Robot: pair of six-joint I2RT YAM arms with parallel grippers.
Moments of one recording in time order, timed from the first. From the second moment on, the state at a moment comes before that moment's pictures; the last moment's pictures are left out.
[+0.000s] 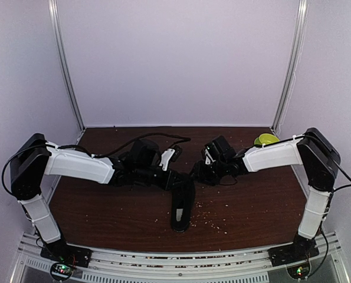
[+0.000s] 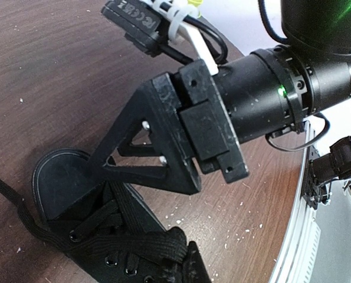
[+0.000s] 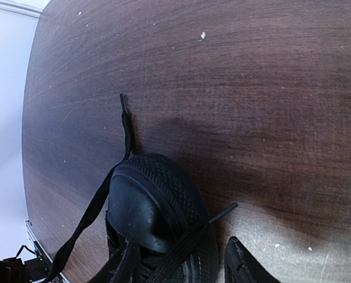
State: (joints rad) left arm -0.90 1.76 1.03 0.16 0.34 -0.41; right arm 0.73 1.86 1.12 -0.09 -0.19 0.86
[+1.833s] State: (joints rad) left arm -0.90 1.76 1.03 0.15 0.34 -0.39; right arm 0.63 1.63 1.18 -0.17 -0.08 0.78
